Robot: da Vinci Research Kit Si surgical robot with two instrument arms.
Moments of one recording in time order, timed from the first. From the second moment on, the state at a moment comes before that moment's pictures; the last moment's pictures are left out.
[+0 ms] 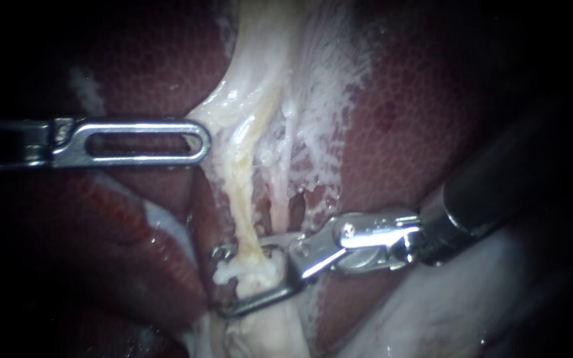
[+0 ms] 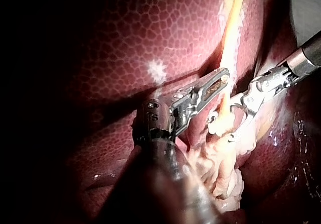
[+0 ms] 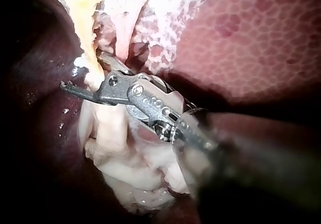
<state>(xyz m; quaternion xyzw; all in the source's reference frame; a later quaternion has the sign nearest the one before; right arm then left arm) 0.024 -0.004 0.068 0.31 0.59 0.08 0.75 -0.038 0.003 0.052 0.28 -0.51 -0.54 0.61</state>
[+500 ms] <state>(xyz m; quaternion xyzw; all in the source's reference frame) 0.016 -0.001 0.065 0.30 0.59 0.09 0.75 -0.038 0.003 0.052 0.29 -0.51 -0.54 0.61</state>
